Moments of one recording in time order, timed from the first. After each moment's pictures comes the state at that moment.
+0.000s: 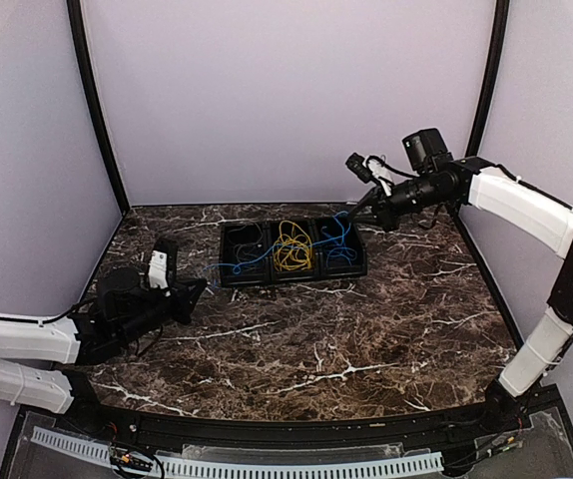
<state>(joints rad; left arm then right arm) -0.79 1.08 0.33 0.51 -0.15 -0.31 0.49 1.63 1.52 -0.67 -0.66 -0.46</state>
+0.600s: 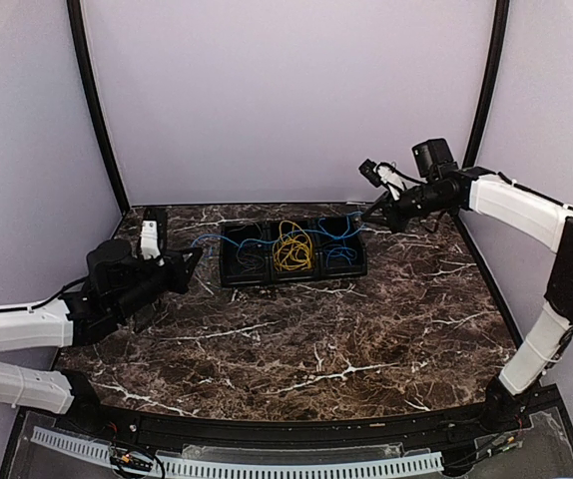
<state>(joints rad) -0.72 0.98 0.42 0.39 -0.18 -0.37 0.37 1.63 1.41 -0.55 -0.58 -0.45</state>
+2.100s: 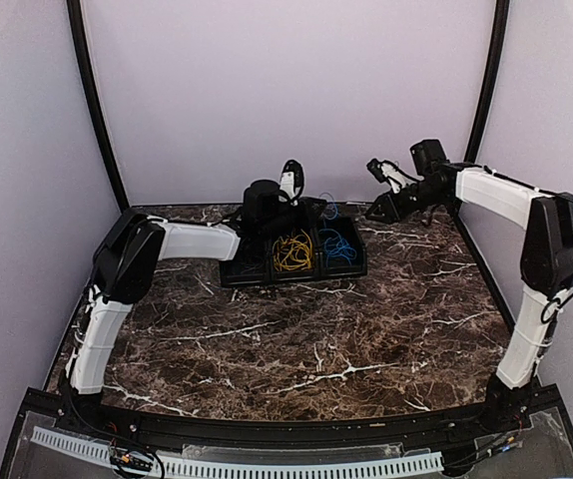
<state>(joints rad) -0.72 2.32 1.74 0.51 0.16 -0.47 0.28 1.89 1.61 -0.60 -0.52 -0.30</state>
